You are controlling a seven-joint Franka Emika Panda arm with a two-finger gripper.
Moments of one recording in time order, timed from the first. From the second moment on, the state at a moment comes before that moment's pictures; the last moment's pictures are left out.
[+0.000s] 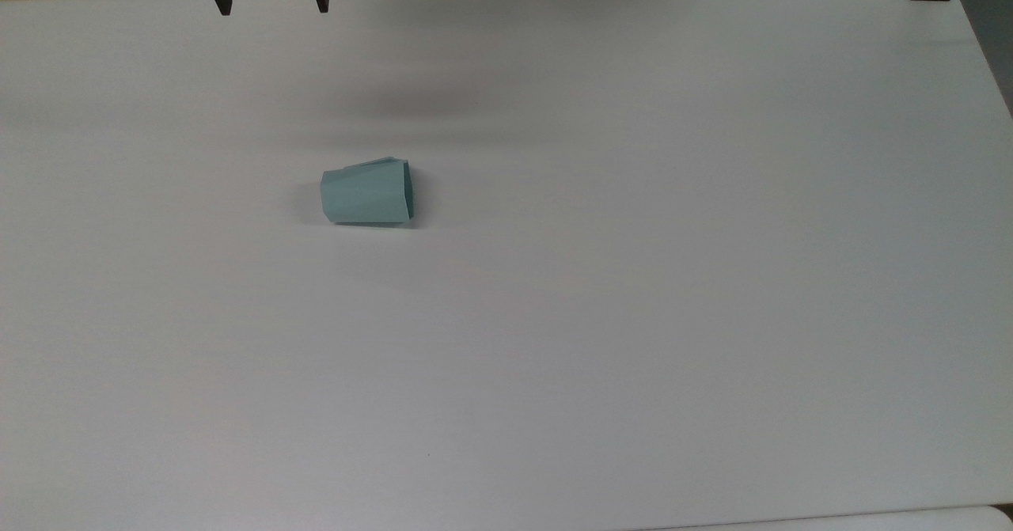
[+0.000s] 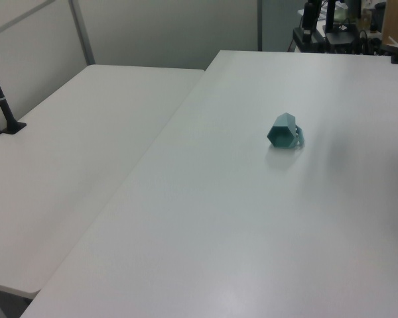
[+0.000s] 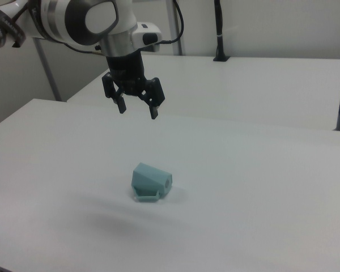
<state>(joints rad) 0.36 -0.07 -0.35 -1.70 0.01 1.72 -0.14</state>
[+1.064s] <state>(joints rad) 0.51 -0.03 -0.33 -1.73 -0.23 1.72 0.10</state>
